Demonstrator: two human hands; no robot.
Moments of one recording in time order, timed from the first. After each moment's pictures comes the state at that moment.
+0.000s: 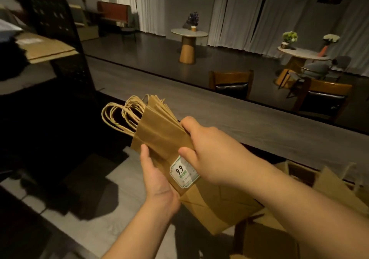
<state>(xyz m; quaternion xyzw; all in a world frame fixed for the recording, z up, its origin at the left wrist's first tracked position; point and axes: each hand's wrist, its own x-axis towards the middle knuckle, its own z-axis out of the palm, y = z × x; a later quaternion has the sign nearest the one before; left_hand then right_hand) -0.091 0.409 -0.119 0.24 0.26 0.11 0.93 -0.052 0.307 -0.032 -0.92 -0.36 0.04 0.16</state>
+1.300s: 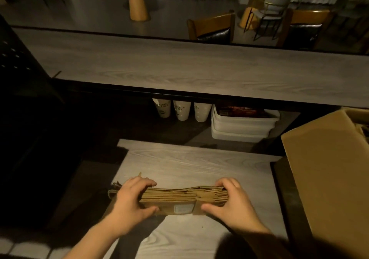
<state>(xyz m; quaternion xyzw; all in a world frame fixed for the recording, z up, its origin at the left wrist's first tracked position) -0.058 0.671 -0.358 0.92 -0.17 -0.01 0.36 -0.083 0.358 -0.311 -0.91 0.06 0.15 0.37</state>
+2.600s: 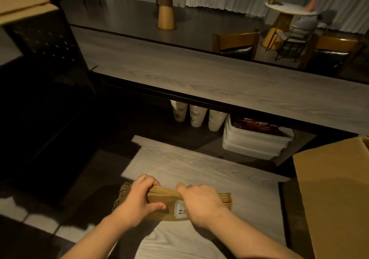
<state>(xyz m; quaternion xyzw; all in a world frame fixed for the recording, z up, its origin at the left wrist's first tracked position) -0.070 0.667 -0.363 0.90 -0.07 -0.07 0.43 -0.046 0.444 -0.280 -0.93 -0.29 0.22 0.00</state>
